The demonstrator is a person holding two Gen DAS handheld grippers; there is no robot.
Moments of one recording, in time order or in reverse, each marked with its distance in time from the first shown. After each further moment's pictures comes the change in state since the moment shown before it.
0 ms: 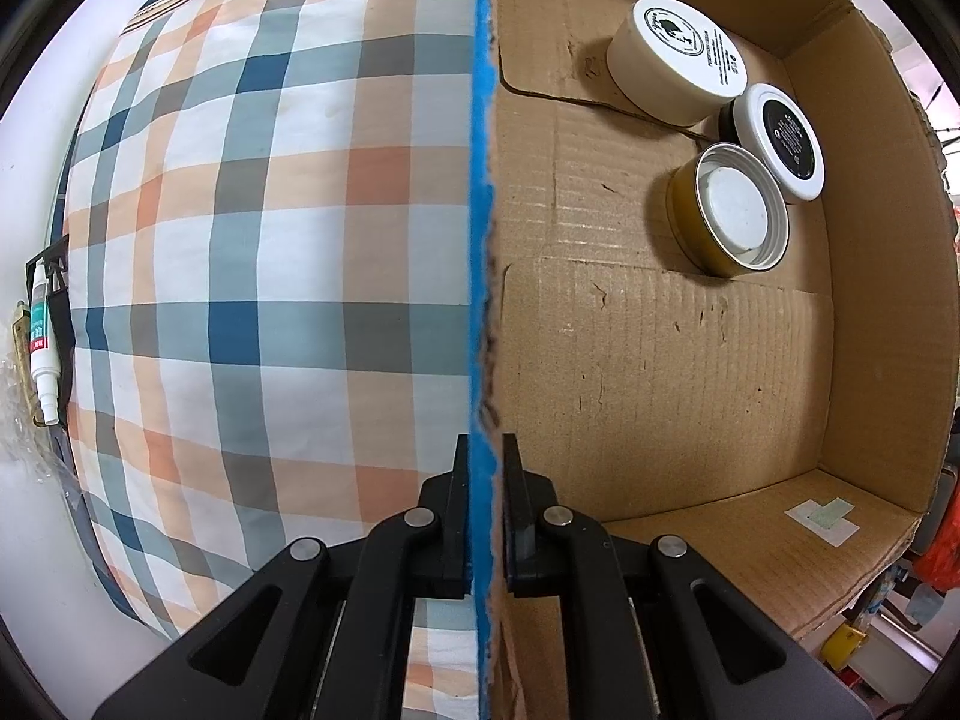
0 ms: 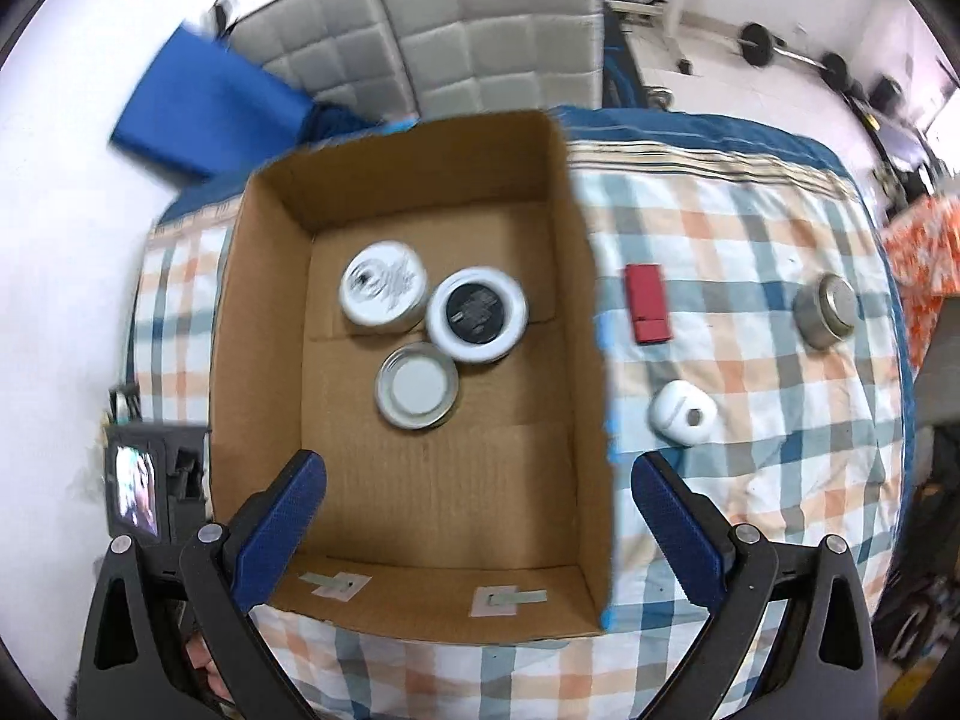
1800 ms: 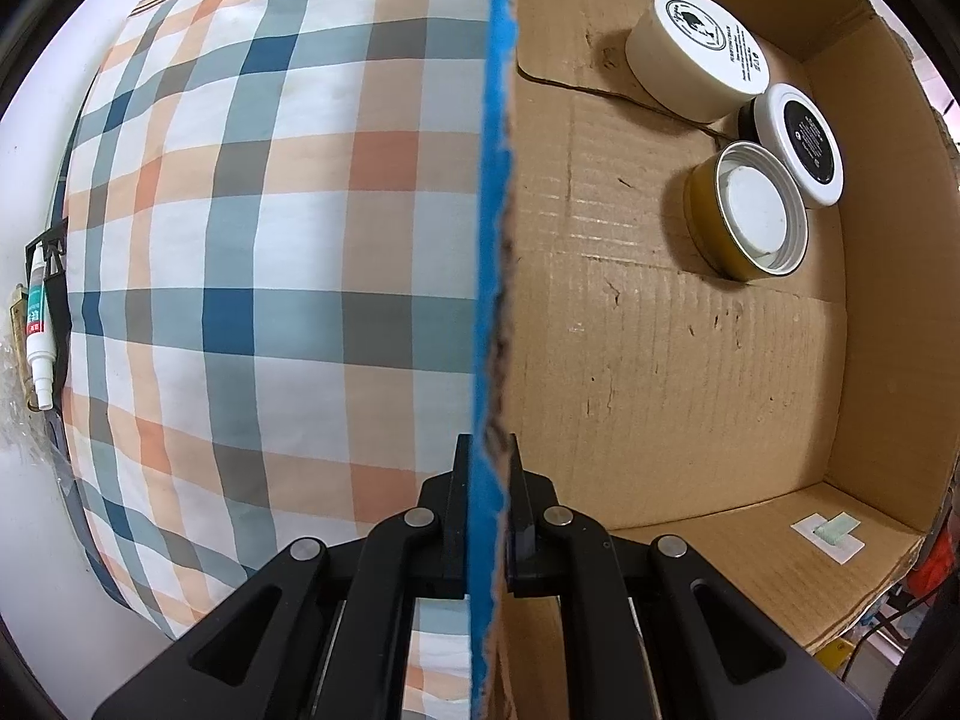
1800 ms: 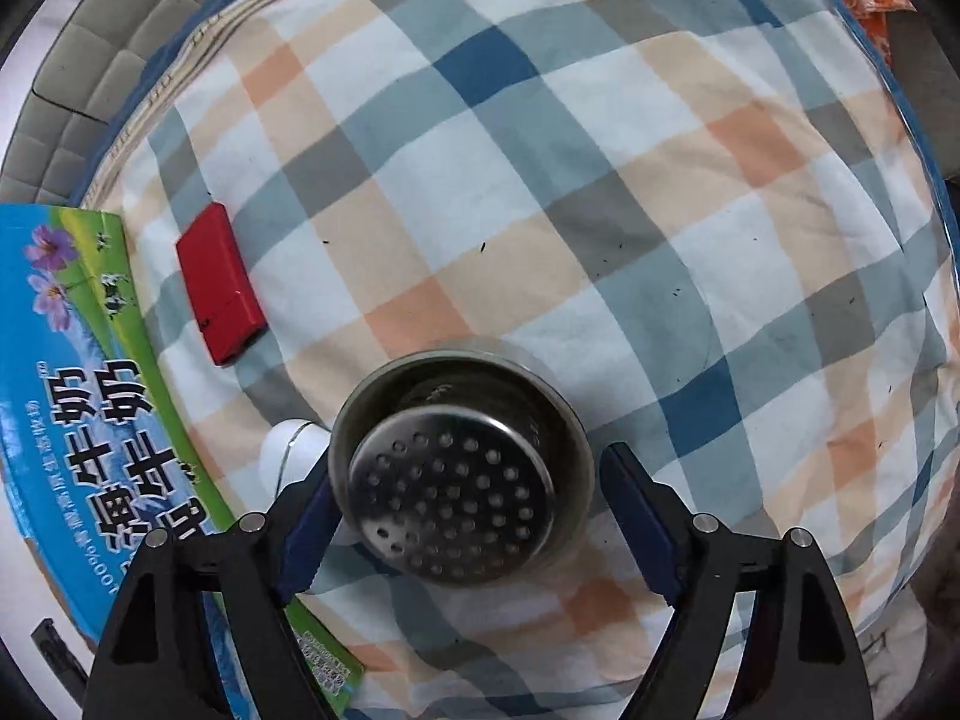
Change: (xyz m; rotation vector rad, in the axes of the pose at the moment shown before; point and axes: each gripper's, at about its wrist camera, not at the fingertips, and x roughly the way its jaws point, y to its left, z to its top) left arm 0.019 0.006 -0.003 -0.023 0.016 0.013; right arm 0.158 -0.224 -0.009 0.466 0.261 -0.025
